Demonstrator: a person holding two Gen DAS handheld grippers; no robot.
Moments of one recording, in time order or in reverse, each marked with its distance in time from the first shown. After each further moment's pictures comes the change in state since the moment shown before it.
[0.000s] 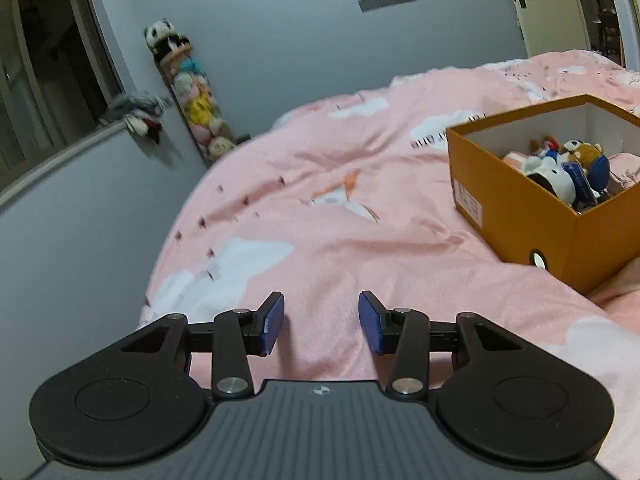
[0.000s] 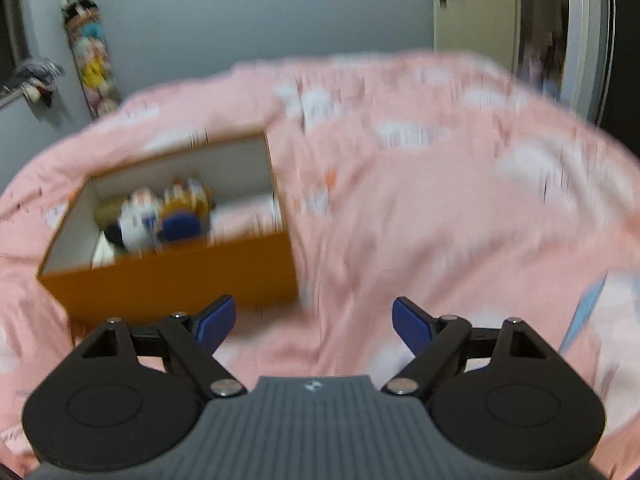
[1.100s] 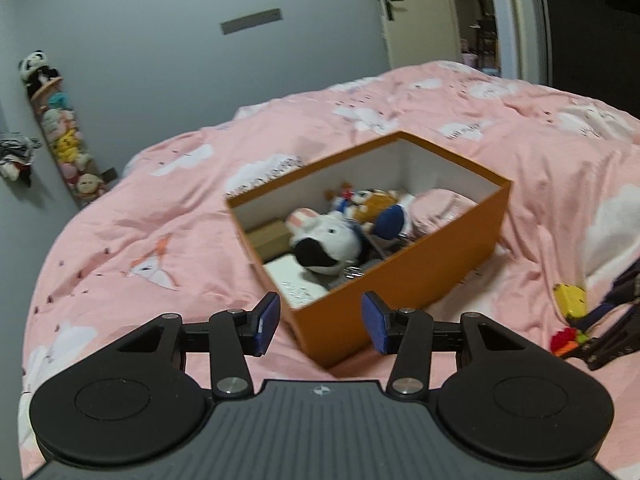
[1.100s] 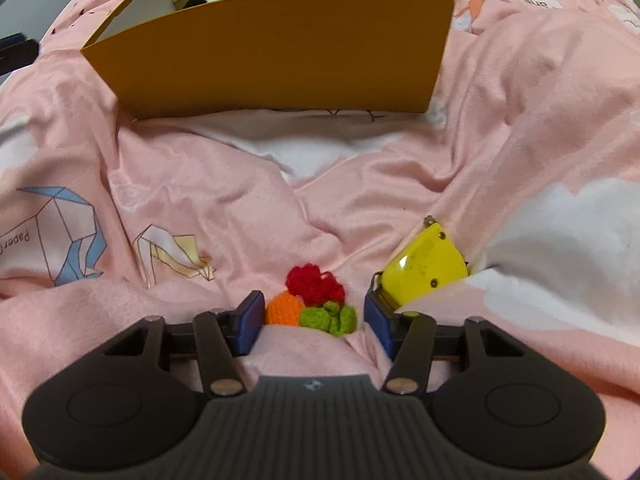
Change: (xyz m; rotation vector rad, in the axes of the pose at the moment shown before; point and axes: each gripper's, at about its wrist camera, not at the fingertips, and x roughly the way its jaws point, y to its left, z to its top) left arm -0.066 -0.115 0.057 0.103 -0.016 -0.409; right arm 0.063 0.048 -0.055 -0.295 0.411 0.222
